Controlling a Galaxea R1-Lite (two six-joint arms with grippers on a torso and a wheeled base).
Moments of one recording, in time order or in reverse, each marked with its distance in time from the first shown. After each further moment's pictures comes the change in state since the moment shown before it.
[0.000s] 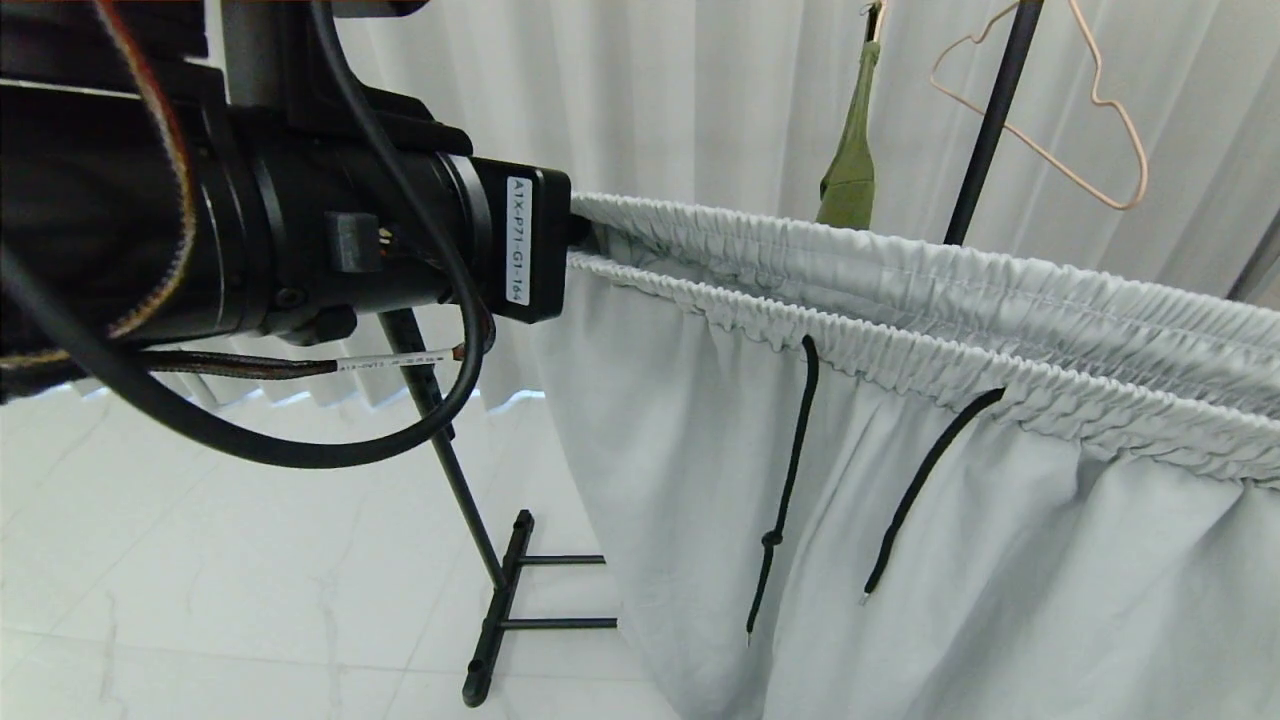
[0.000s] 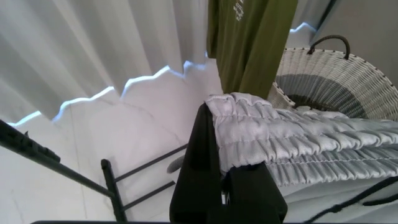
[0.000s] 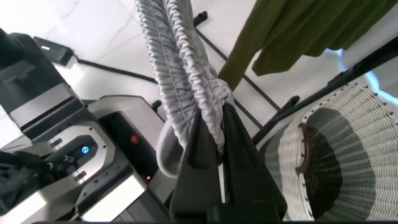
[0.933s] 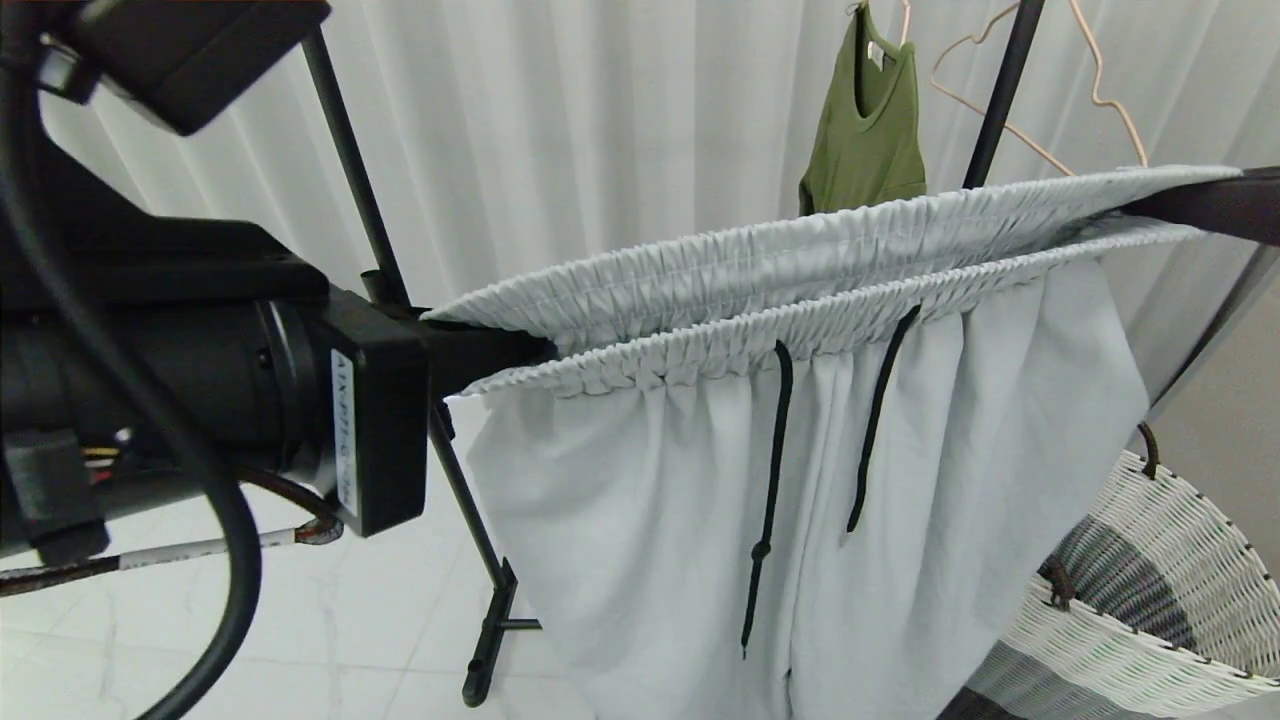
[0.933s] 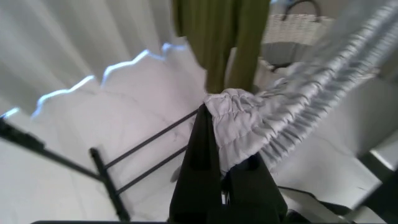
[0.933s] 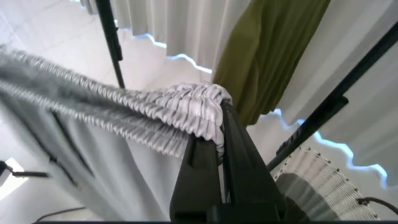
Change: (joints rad) left arm -0.121 -0.204 0.231 0.028 -0.064 0.006; right arm -0.159 0.159 0.175 -0.706 -0.040 -0.003
